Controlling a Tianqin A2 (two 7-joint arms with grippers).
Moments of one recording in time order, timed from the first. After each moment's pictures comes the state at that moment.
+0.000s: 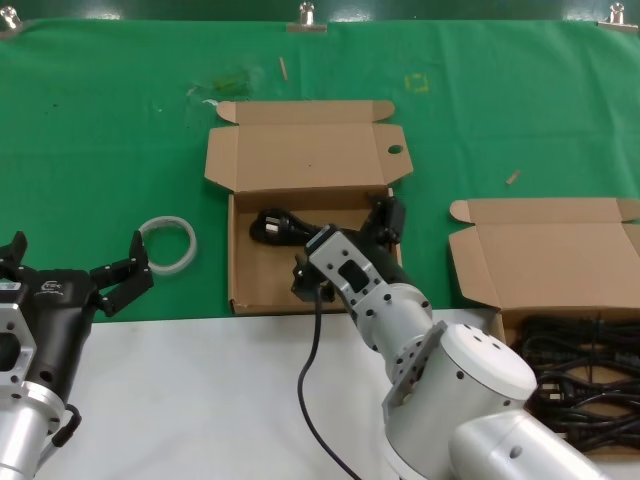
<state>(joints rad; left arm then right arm) 0.00 -0.30 1.60 -1.60 -1.80 0.00 0.00 0.53 0.12 -2.34 1.26 2.66 0.55 -1.23</state>
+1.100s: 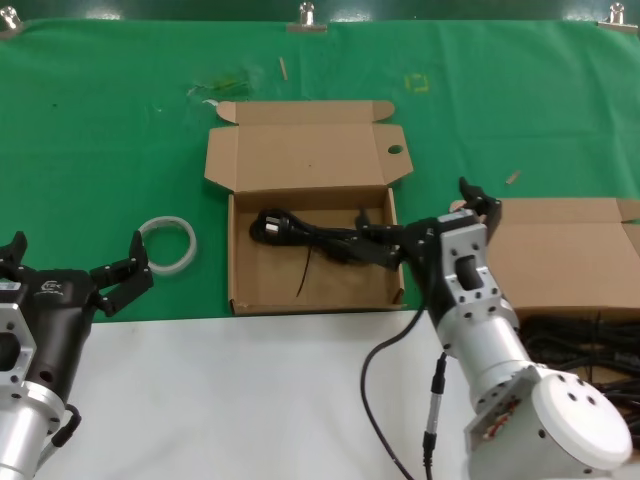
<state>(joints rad) 0.00 -0.30 1.60 -1.60 -1.80 0.00 0.00 0.27 0.12 -1.98 1.43 2.24 0.28 -0.63</state>
